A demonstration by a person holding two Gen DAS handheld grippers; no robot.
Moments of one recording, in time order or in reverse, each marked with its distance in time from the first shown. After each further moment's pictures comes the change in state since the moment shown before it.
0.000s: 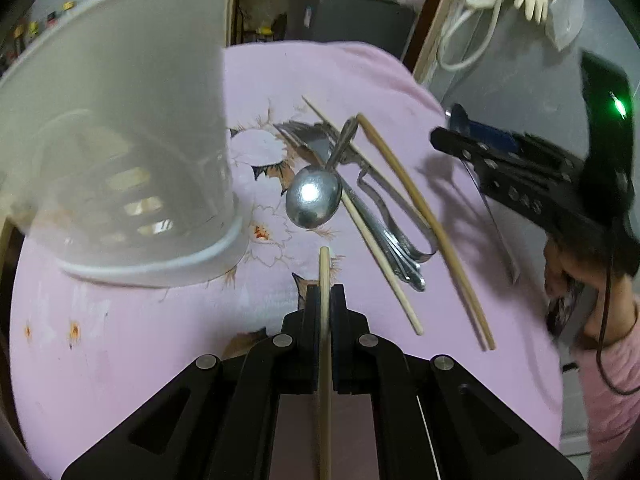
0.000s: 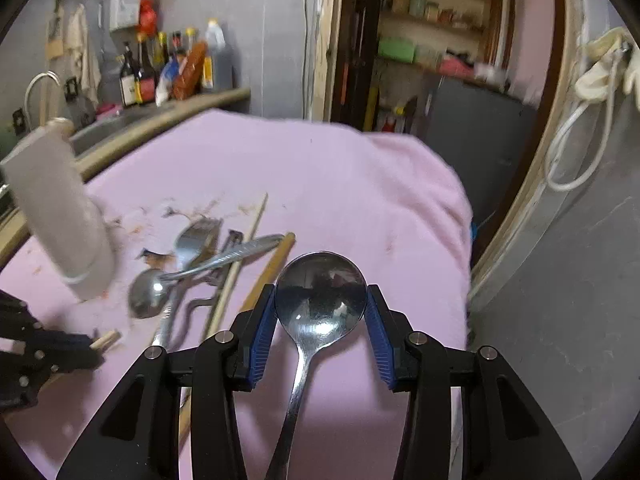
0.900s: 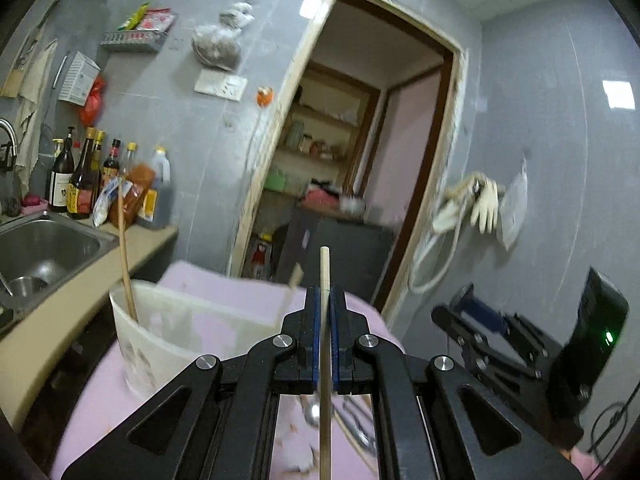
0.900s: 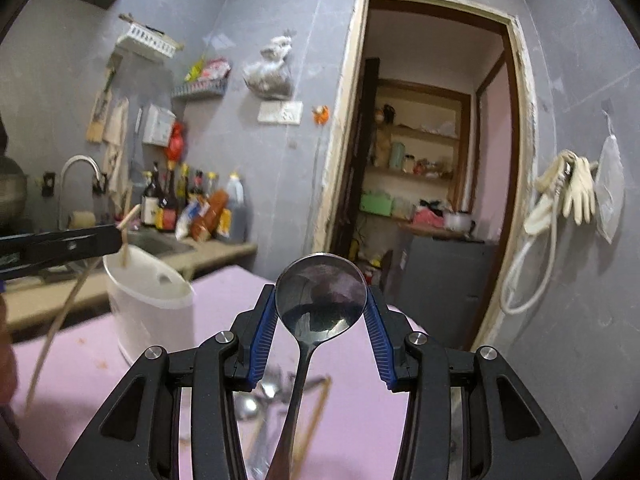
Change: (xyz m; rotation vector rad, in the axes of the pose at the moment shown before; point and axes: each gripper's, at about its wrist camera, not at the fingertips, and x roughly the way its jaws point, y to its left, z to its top) left arm -0.171 0.043 0.007 -0.084 -0.804 -0.101; right arm -0.119 0.084 0.032 -0.048 -0.547 -0.077
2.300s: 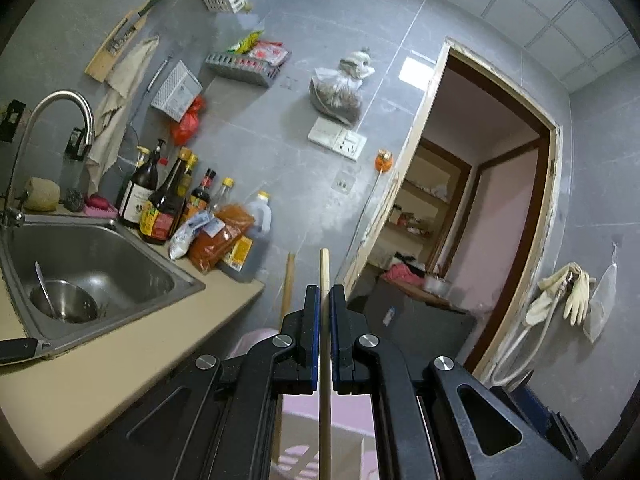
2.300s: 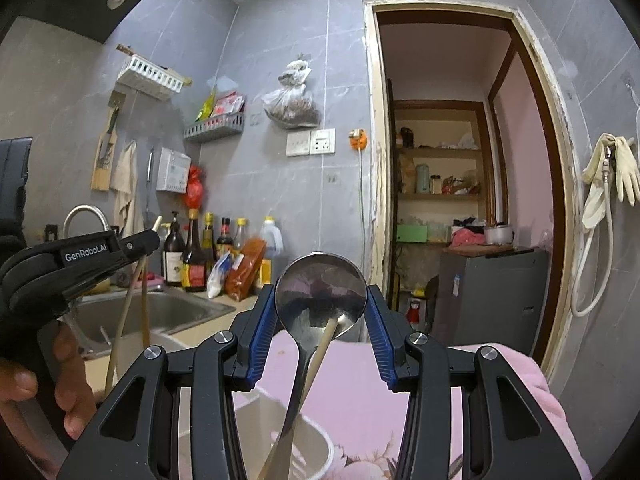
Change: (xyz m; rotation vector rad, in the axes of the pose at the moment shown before) left arm 0.026 0.153 0.032 -0.162 -0.232 0.253; right arm 0.098 0.085 -0.002 0.118 -0.123 0.061
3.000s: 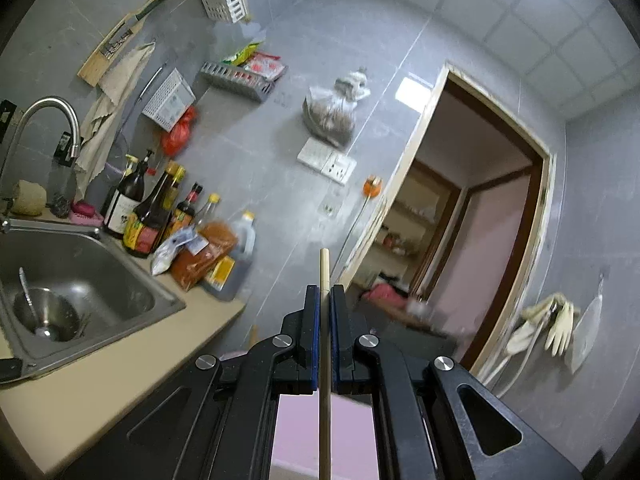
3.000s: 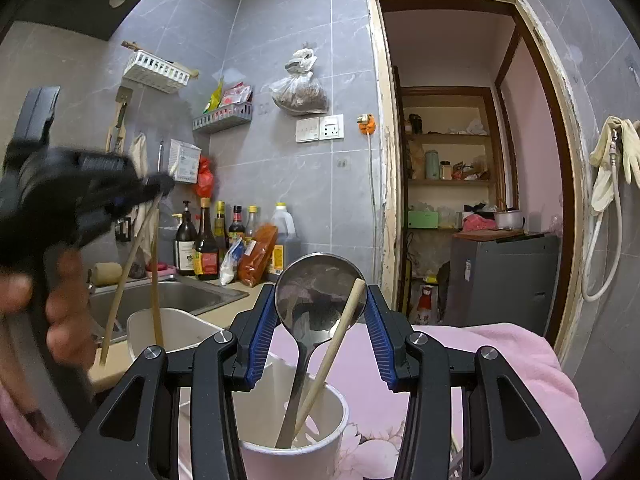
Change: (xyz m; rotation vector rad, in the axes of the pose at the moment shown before) left arm 0.000 -0.014 0.037 -0.071 -0.086 -0.048; right arm -0.001 0.001 -0.013 0.022 0.031 0.043
